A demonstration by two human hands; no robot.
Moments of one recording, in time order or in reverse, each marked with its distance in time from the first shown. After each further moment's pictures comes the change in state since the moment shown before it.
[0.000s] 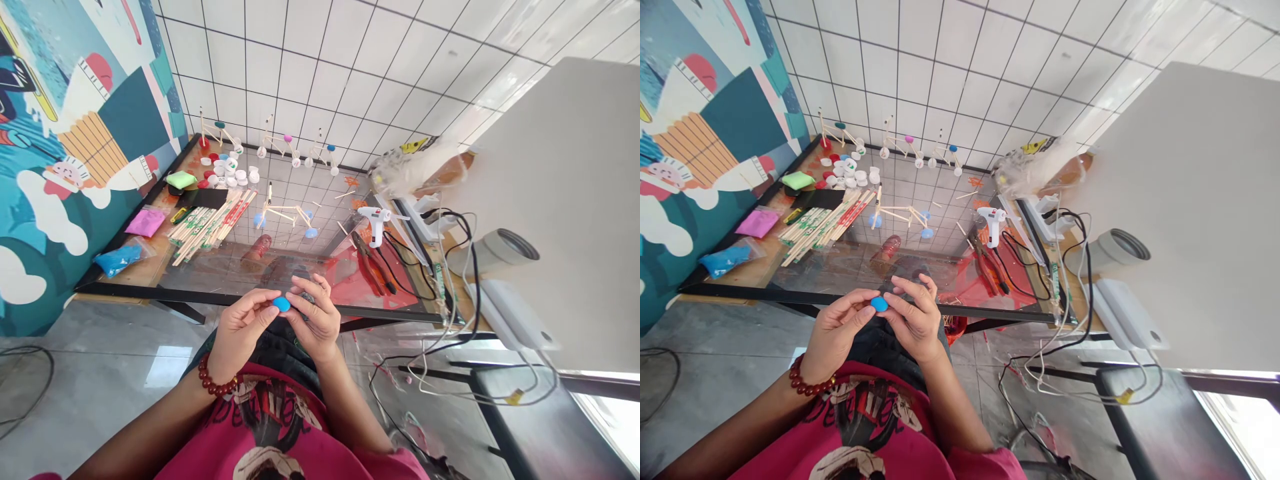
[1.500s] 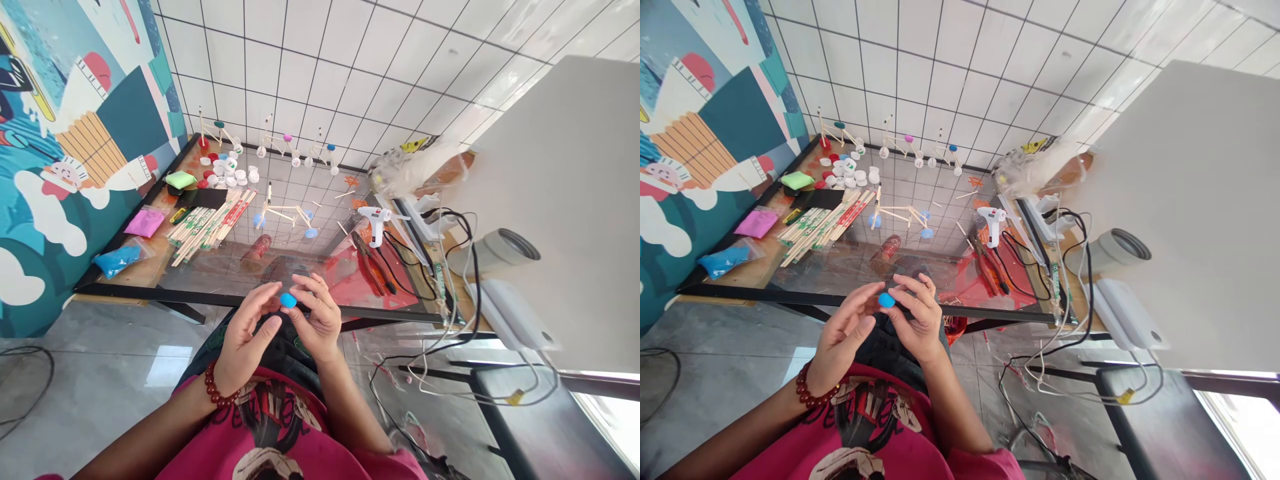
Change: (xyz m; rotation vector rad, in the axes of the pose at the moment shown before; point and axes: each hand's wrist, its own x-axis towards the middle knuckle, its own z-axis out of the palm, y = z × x) left_hand -0.014 -0.008 0.000 0.129 -0.054 0.051; right_hand 0.000 0.000 -0.002 0.085 -0.012 0.133
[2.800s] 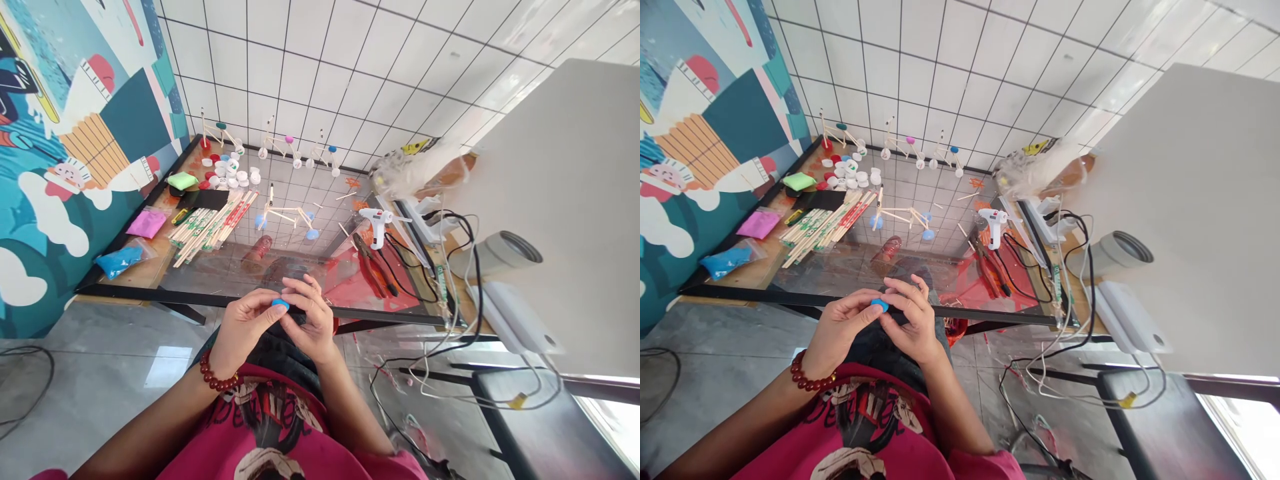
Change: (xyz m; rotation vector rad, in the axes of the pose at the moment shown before) left_hand 0.024 0.007 -0.003 -0.040 0.018 -0.156; right_hand 0.004 -0.002 0.005 0.022 -0.103 -0.051
